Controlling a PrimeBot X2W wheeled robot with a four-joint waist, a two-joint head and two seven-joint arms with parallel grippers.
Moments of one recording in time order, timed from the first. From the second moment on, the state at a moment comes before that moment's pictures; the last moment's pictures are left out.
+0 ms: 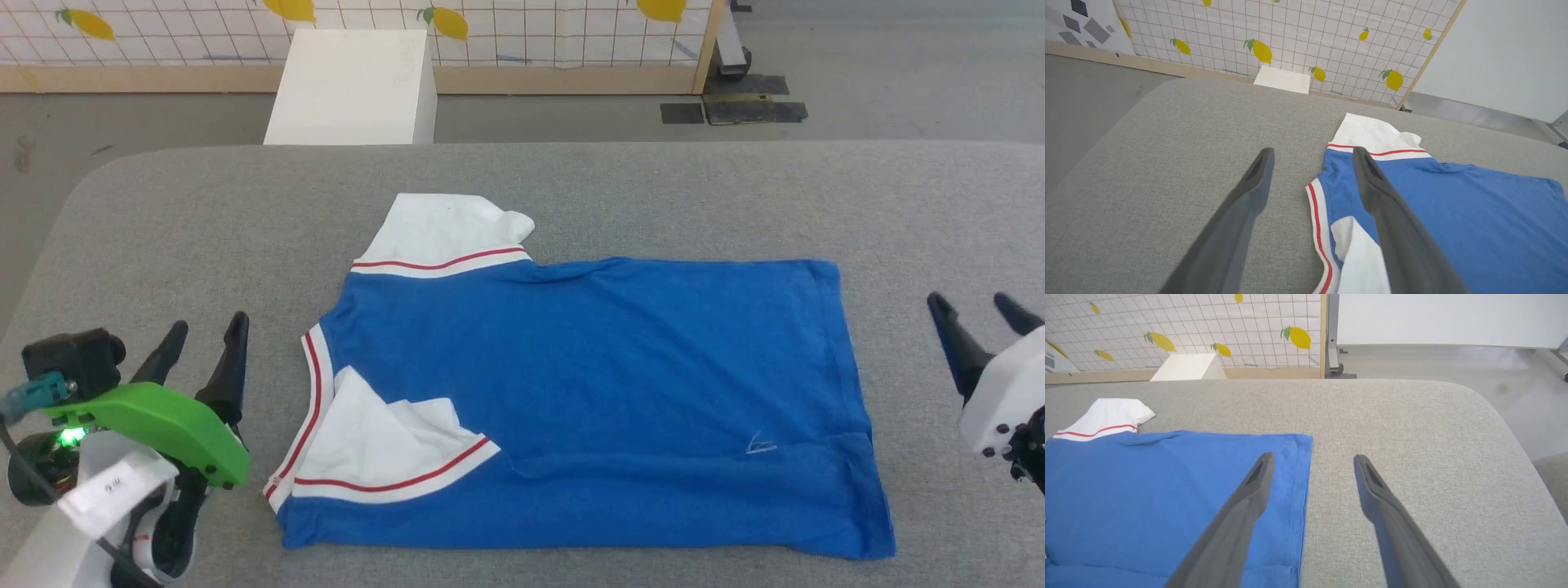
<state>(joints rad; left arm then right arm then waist) -0.16 0.59 -0.29 -0.03 -0.84 0.17 0.07 -0.17 -0.24 -0.22 -0.09 0.29 0.13 0.61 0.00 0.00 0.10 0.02</state>
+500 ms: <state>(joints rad) -0.21 0.46 -0.29 0.11 -0.69 0.13 -0.24 -0.17 -0.21 -0.25 0.00 0.27 0.13 0.31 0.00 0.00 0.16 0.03</state>
